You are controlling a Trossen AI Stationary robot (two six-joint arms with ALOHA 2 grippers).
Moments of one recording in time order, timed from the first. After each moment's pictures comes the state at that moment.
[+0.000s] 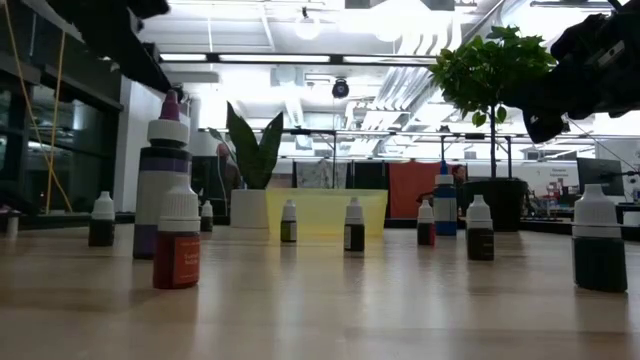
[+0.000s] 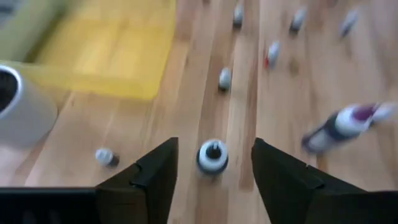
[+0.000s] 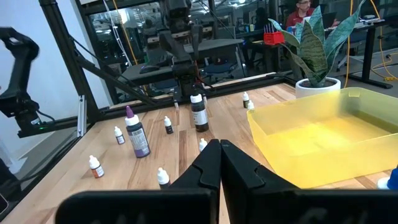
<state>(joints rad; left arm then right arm) 0.03 0.77 0.78 -0.77 -0.09 -0.05 -0.08 0.04 0.01 0.02 0.01 0.20</state>
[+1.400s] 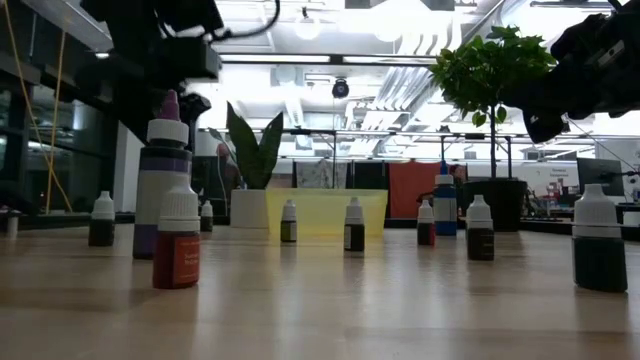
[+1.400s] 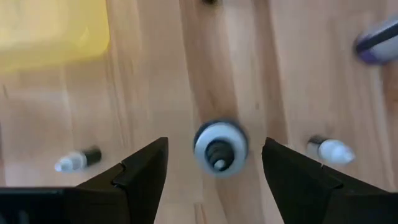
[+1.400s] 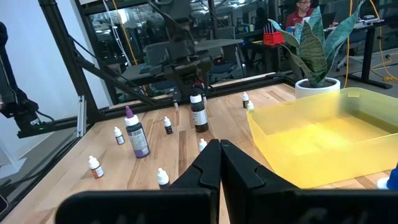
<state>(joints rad) 0.06 1.23 0.84 -0.74 -0.04 0.23 -0.08 0.04 0.01 0.03 0.01 0.20</state>
